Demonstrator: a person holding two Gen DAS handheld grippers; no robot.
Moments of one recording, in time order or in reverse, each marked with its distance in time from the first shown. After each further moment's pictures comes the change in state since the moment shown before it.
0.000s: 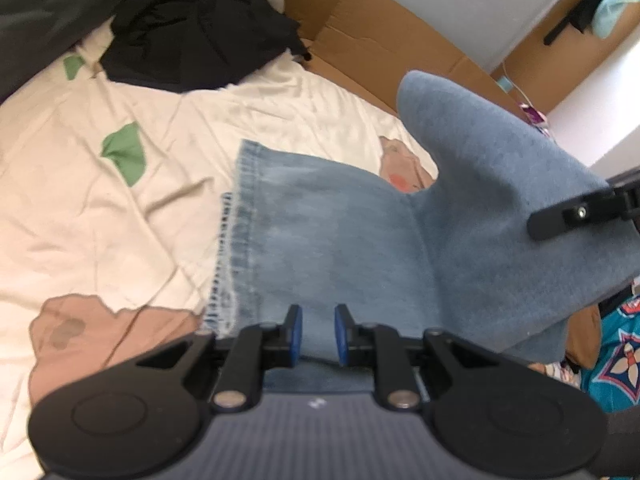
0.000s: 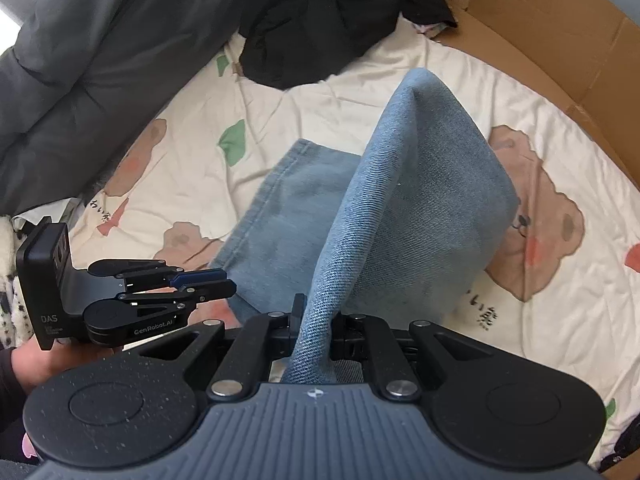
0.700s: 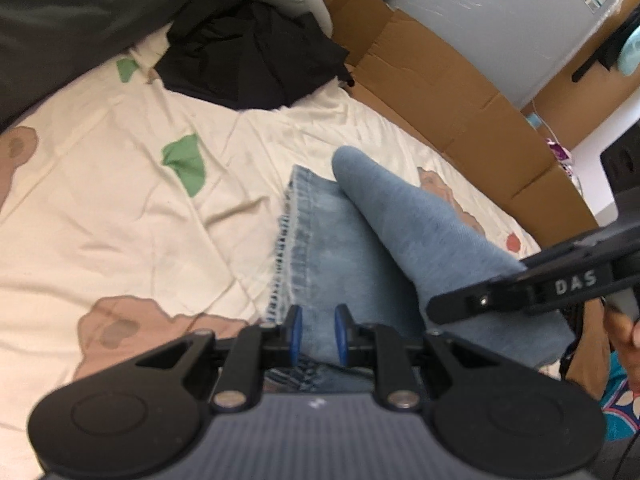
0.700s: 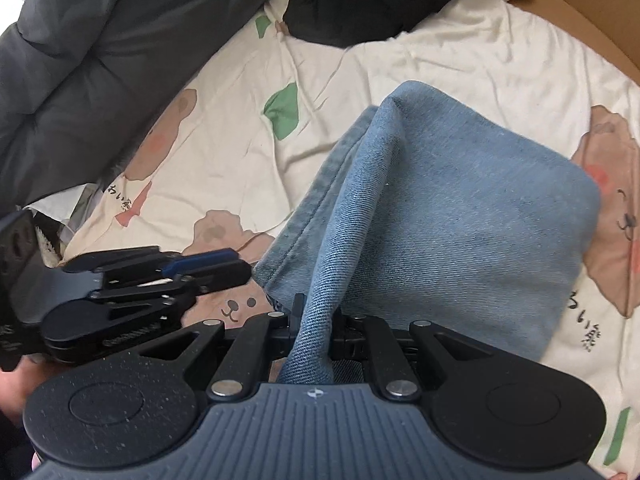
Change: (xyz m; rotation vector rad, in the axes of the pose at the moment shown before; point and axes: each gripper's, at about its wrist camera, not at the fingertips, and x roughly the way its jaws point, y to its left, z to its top) left arm -0.026 0.030 0.000 -0.072 -0.054 0.059; right arm 0.095 0.042 0.009 -0.012 0.057 0.116
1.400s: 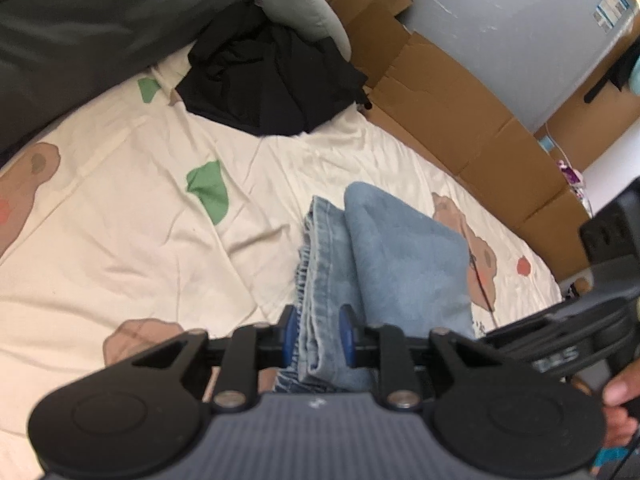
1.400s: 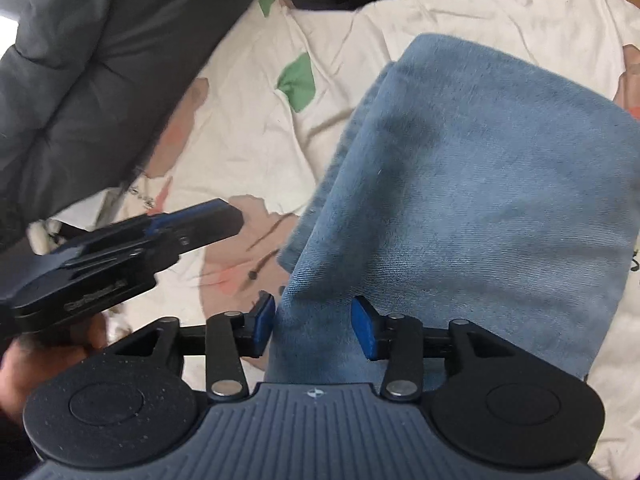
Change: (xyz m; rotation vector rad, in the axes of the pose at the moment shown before) left arm -0.013 0.006 0.016 -0.038 -0.048 0.033; right arm 0.023 -0.009 -0.009 0.090 0.045 0.141
